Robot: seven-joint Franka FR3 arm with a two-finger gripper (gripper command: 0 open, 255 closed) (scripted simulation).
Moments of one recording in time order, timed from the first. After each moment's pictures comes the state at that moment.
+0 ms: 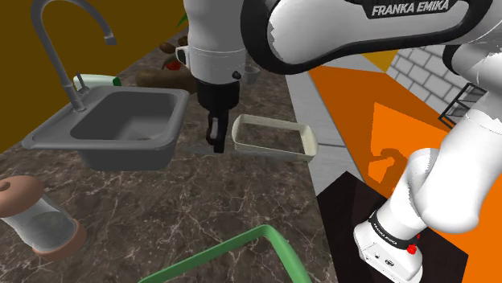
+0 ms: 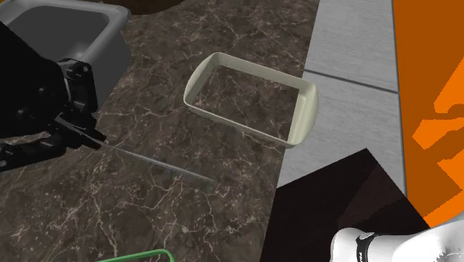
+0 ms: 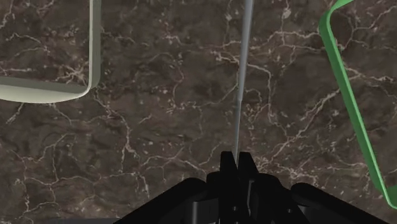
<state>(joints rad) 0.43 0.03 0.45 -1.69 -0.04 1.71 0.04</state>
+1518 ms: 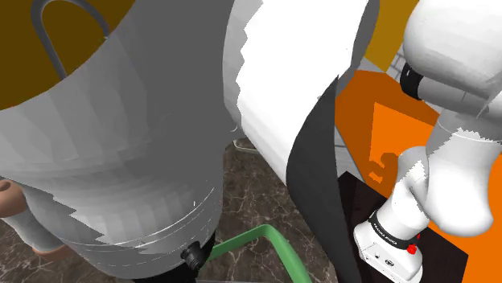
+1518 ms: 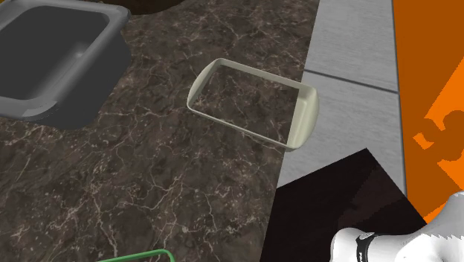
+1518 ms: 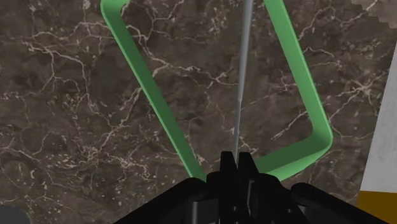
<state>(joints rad) 0.75 0.28 0.64 -1.41 -0.19 1.62 0.54</state>
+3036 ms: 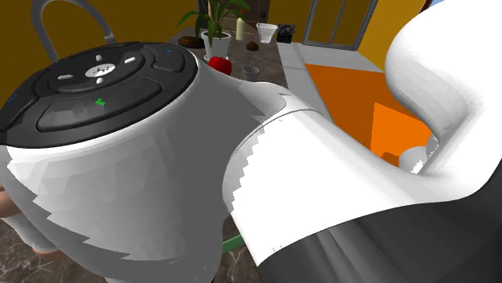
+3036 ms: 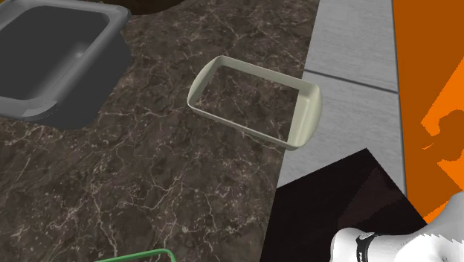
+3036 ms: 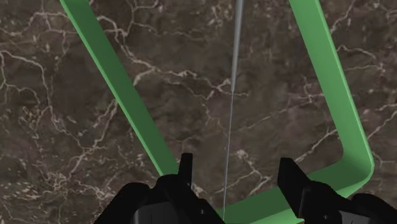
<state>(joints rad) 0.73 0.27 0.64 -1.62 -0.19 1.82 0.55</state>
